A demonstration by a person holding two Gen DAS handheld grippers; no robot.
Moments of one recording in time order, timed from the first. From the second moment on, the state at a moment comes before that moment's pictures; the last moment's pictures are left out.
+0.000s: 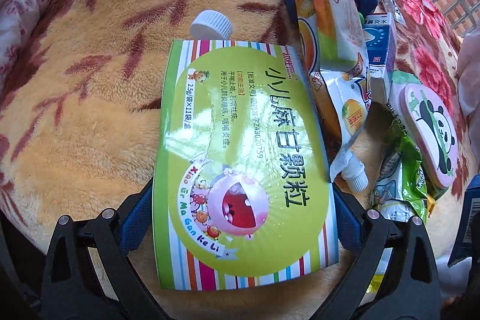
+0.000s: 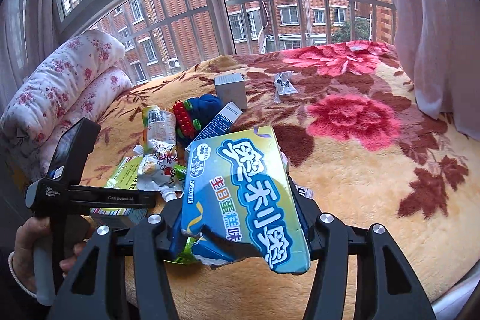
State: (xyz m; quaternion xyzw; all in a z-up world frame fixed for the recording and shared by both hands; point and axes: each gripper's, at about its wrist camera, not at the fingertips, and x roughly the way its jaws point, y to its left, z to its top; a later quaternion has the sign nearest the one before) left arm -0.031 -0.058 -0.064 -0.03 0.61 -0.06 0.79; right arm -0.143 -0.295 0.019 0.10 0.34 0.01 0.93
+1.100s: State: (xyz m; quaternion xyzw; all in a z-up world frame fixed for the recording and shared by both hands) left arm -0.213 -0.019 0.005 0.08 0.34 -0.16 0.92; right arm -0.237 -0.243 0.021 0.06 0.34 0.05 0.94
